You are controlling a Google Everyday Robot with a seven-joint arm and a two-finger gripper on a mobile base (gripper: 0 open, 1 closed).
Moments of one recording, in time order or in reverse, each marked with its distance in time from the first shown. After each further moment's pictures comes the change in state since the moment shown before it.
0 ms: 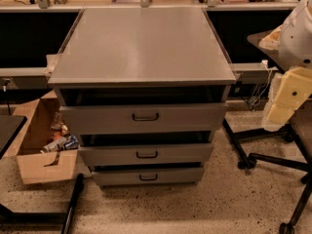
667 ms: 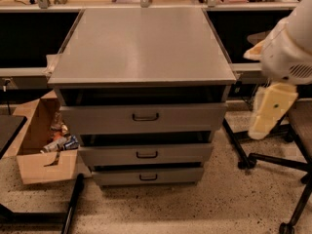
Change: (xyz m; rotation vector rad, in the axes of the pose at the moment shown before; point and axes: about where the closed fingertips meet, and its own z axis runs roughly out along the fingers) arm -0.007 0.001 0.033 -0.004 -0.008 -0.059
